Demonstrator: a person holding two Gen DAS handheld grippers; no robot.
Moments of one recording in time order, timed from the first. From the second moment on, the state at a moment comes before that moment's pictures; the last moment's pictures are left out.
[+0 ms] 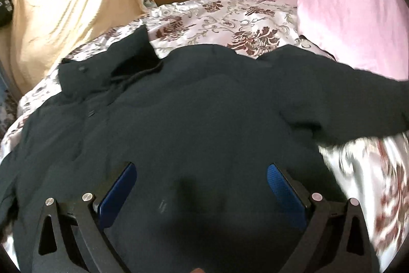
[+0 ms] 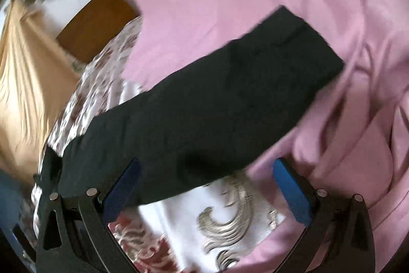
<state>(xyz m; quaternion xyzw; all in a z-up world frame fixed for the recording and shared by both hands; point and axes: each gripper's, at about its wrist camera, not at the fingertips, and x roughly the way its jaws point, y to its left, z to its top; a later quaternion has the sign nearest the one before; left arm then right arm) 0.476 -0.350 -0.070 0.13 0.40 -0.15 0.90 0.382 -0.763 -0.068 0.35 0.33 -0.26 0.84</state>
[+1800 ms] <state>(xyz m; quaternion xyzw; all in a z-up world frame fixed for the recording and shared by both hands) 0.513 -0.363 -0.126 0.08 0.44 -0.16 0.88 0.361 -0.818 -0.061 0.44 0.31 -0.27 0.80</state>
